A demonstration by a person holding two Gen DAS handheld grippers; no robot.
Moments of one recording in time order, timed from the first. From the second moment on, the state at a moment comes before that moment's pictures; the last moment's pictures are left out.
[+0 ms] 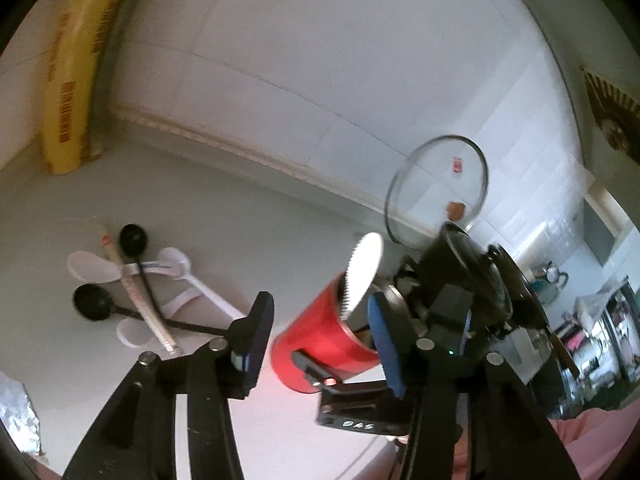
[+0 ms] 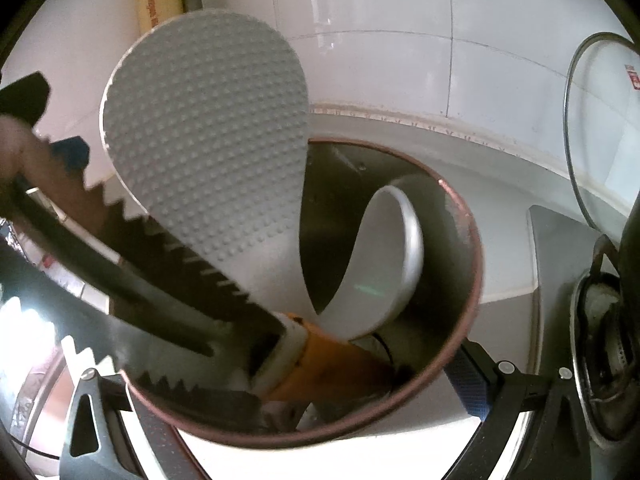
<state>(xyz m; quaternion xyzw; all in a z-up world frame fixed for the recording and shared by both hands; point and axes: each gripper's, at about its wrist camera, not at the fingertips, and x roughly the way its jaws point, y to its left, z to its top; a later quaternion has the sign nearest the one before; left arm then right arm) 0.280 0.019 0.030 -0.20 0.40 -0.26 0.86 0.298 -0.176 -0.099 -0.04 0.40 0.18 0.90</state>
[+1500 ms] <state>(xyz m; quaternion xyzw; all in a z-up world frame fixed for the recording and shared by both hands) 0.303 0.155 -0.086 -0.32 0.48 0.04 0.81 0.255 -0.176 -0.090 -0.05 0.36 0.17 0.92</state>
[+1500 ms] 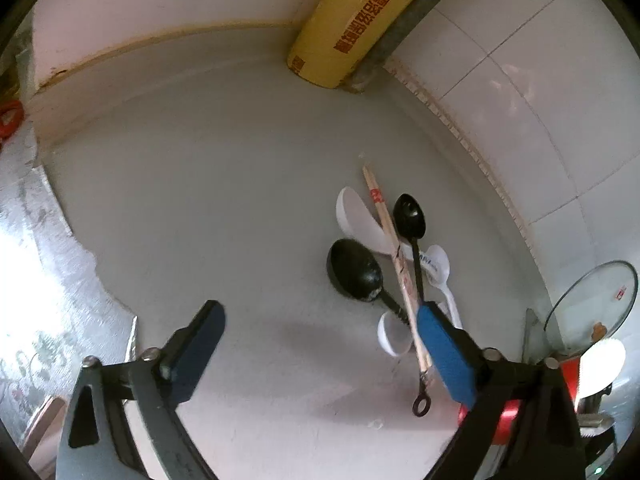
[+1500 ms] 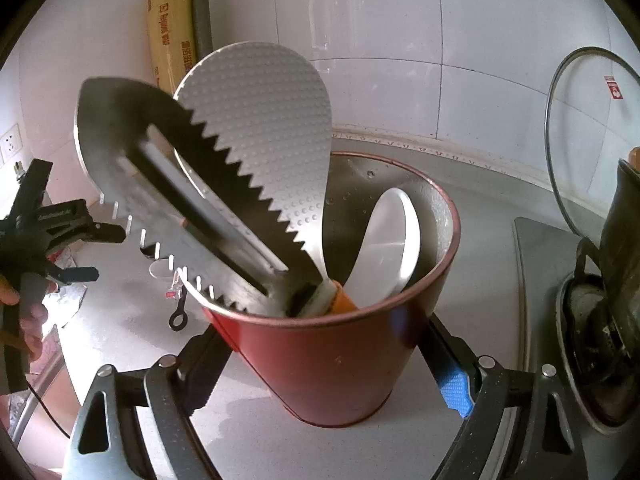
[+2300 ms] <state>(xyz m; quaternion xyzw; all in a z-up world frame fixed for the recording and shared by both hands) 0.349 0.149 -0.117 -0.36 0.50 0.04 0.79 0.258 -0.175 -0.091 -0.05 0.36 0.16 0.92</state>
